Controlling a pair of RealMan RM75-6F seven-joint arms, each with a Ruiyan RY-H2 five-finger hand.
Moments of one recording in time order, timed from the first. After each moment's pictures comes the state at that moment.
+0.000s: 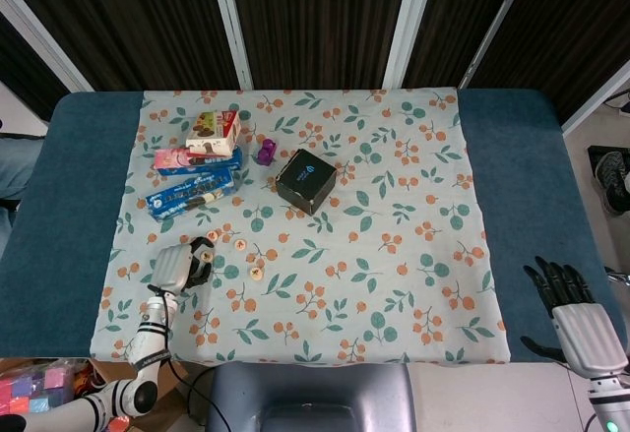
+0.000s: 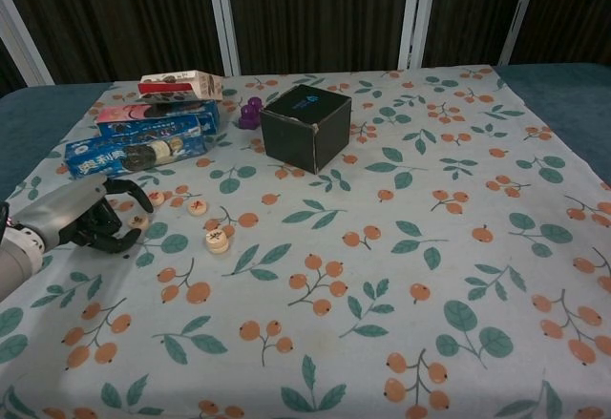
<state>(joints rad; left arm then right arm) -0.50 -1.80 -0.22 -1.11 1.15 1.05 0.06 0.03 -1.05 -0.04 -1.63 -1.63 1.48 -0.06</state>
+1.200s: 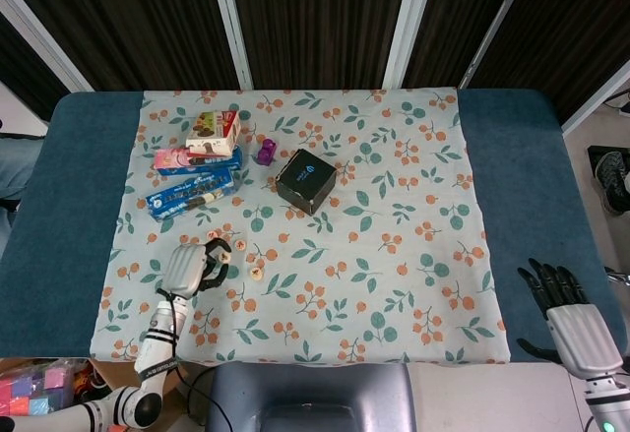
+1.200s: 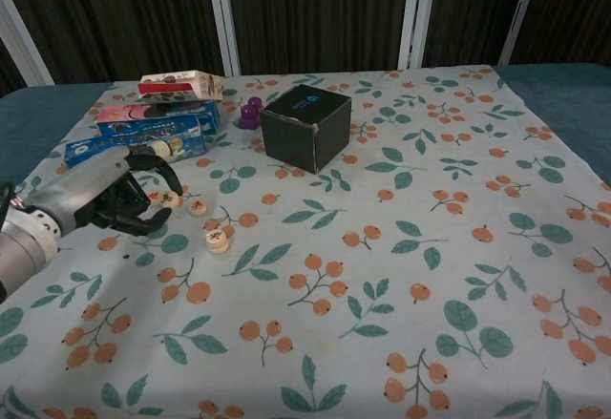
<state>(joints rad) -0.50 -1.76 -0.21 -1.33 1.23 1.14 0.11 0.03 -1.06 -0.05 -1.62 -1.65 1.47 -0.06</state>
